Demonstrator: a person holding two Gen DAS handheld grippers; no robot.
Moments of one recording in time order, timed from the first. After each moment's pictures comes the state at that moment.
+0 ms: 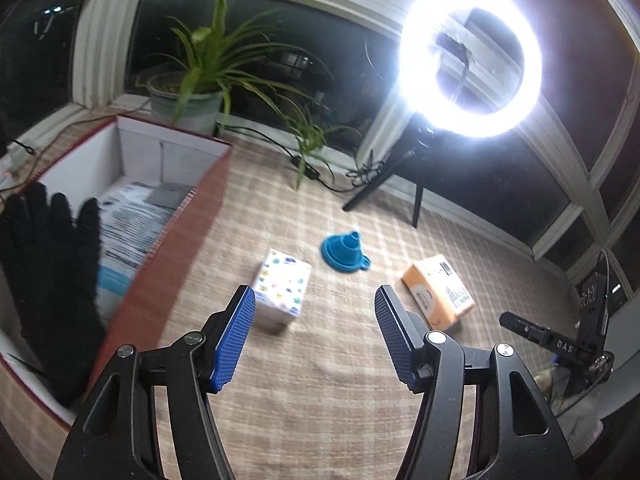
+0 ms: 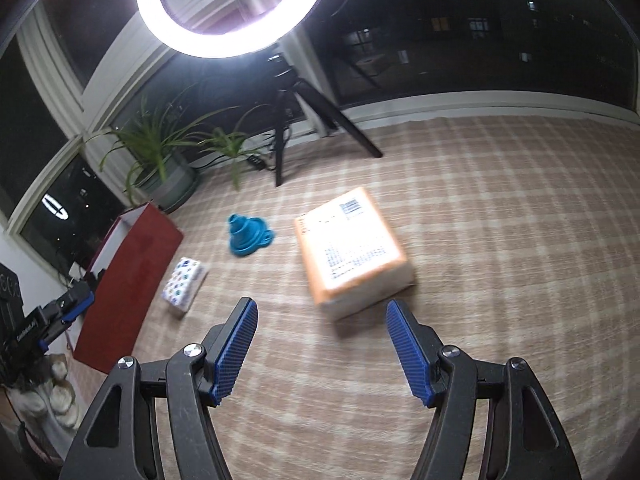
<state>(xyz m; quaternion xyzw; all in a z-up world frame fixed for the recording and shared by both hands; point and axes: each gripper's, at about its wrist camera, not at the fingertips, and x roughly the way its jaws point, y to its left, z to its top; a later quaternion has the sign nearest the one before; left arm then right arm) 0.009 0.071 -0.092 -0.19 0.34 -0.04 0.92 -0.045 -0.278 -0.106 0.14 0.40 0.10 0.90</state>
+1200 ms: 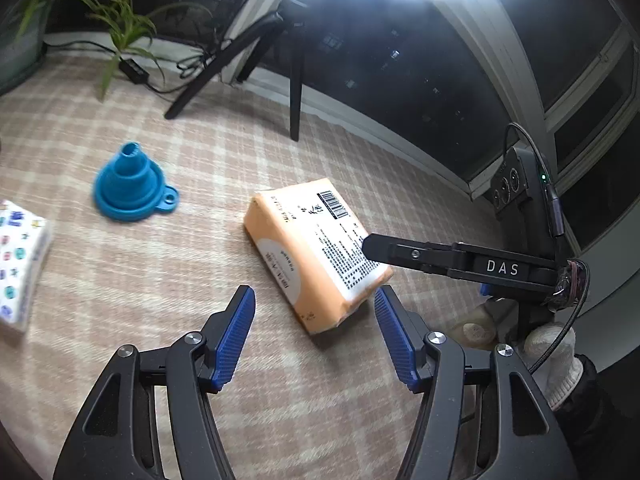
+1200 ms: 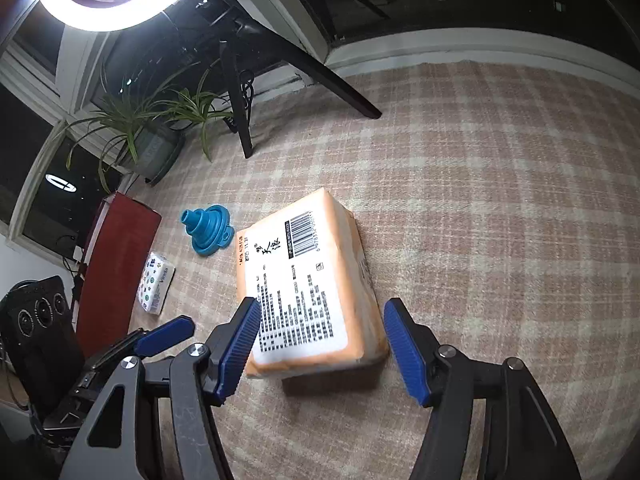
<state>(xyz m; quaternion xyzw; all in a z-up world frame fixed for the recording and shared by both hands) 0.112 -0.092 -0.155 -0.21 0.43 -0.21 0.85 0.074 -0.313 -0.149 0.14 0.52 0.18 0.82</state>
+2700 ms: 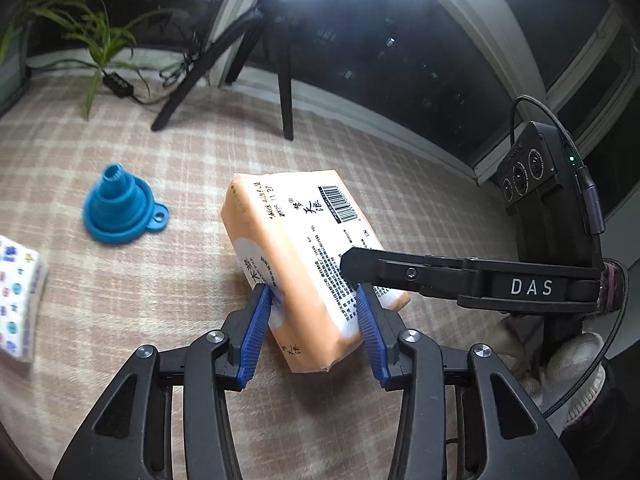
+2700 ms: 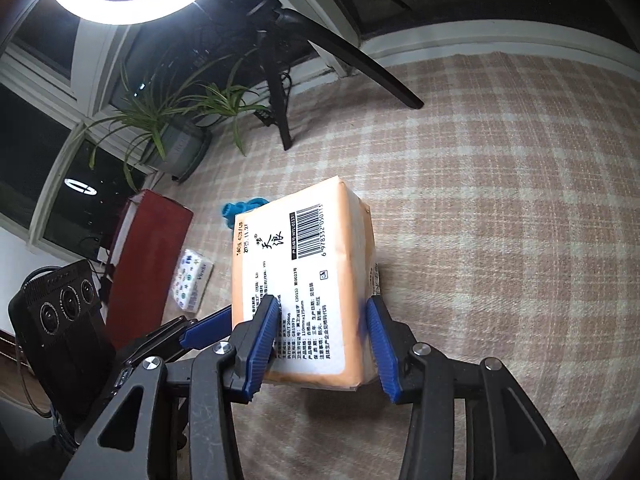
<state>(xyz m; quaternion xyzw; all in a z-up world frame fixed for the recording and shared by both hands) 0.124 -0.105 -0.153 -0.17 0.44 -0.22 0.86 0.064 -0.287 -0.136 0.17 0.52 0.21 0.81</state>
